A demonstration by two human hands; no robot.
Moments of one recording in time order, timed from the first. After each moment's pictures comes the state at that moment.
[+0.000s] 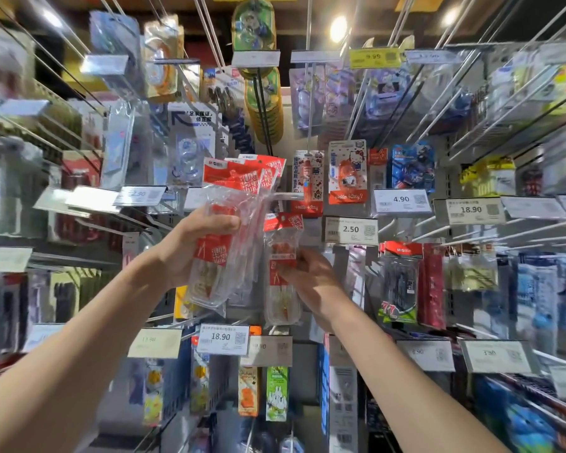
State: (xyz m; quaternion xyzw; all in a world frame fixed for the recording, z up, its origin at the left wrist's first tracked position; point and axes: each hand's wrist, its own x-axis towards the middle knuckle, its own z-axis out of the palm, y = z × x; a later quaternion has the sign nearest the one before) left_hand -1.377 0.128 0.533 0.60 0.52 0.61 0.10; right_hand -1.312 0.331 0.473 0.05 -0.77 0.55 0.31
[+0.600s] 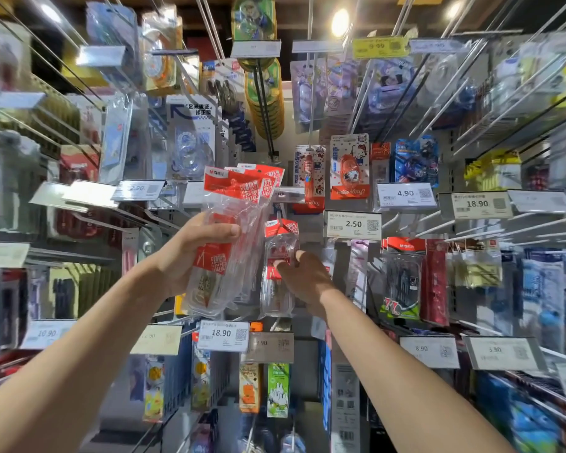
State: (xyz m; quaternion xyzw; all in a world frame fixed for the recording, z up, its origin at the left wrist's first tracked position) left_hand -1.396 0.131 0.515 0.57 0.52 0.63 0.09; right_hand -1.353 0.335 0.478 -0.07 -0.83 0.47 0.29
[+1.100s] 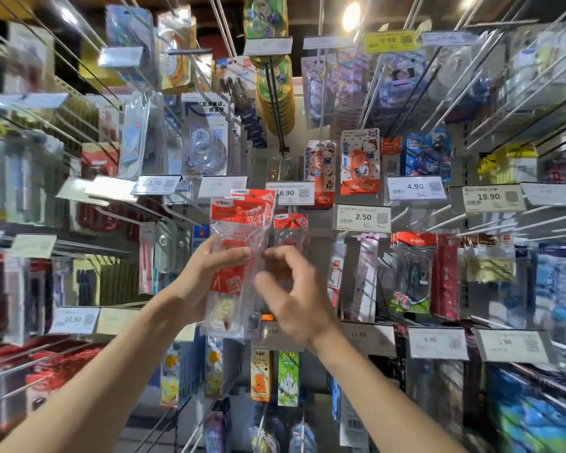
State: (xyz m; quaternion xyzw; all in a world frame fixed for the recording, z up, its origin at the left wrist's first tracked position) left_hand -1.400 0.132 0.463 0.49 0.52 0.70 0.04; right_hand -1.282 0.275 0.440 0.21 -0.76 0.47 0.39
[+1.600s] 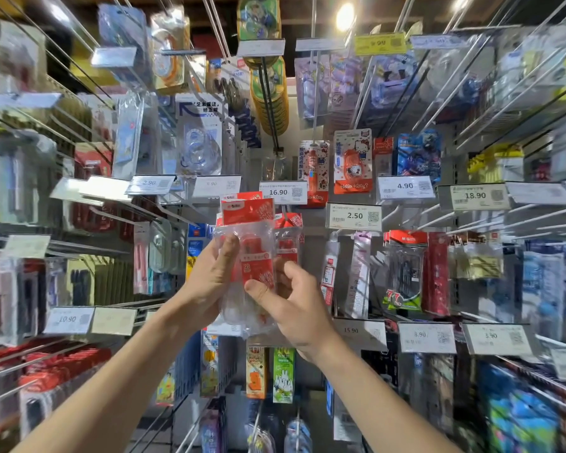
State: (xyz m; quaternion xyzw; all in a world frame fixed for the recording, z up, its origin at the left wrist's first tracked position) left_hand -1.376 0.150 0.455 0.46 0.51 0.72 -0.01; right_hand -1.290 0.283 0.421 0.17 -0.72 0.54 0.38
